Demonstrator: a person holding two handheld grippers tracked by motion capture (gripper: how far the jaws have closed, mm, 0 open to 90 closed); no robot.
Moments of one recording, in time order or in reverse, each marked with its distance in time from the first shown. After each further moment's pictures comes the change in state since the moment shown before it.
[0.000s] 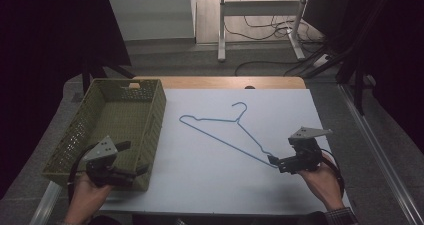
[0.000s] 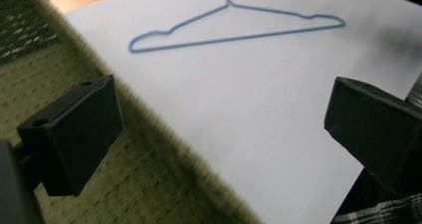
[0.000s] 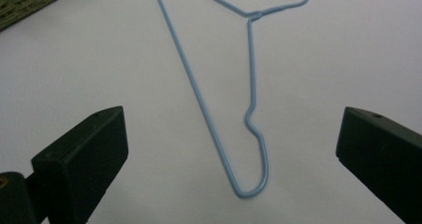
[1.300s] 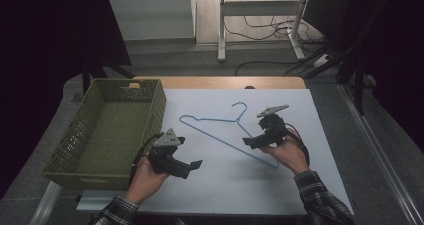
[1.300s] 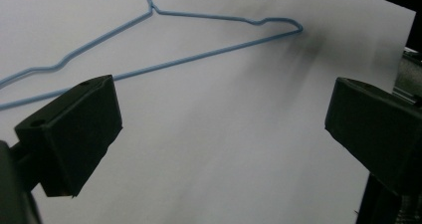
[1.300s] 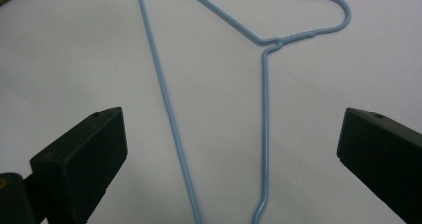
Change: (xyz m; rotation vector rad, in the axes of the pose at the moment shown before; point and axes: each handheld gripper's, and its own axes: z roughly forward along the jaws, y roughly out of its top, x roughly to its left) left arm -0.049 0.048 0.122 0.082 -0.159 0.064; right arm -0.006 0.057 0.094 0.124 0.011 -0.026
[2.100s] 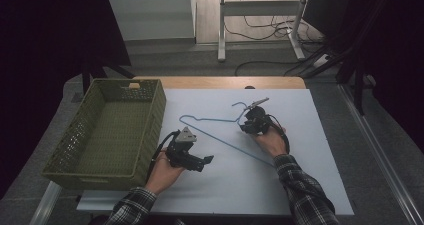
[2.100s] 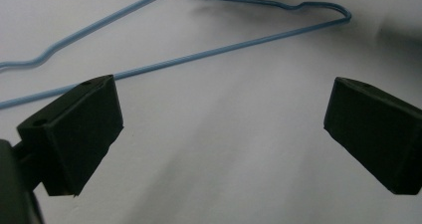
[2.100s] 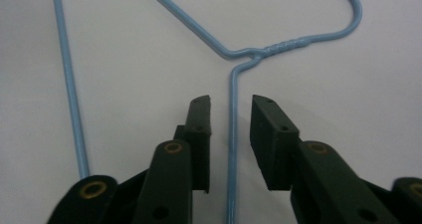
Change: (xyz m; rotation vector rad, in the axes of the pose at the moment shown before) left arm 0.014 -0.002 0.056 0.043 0.038 -0.020; right arm -0.025 0.019 0.074 0.084 -0.053 -0.002
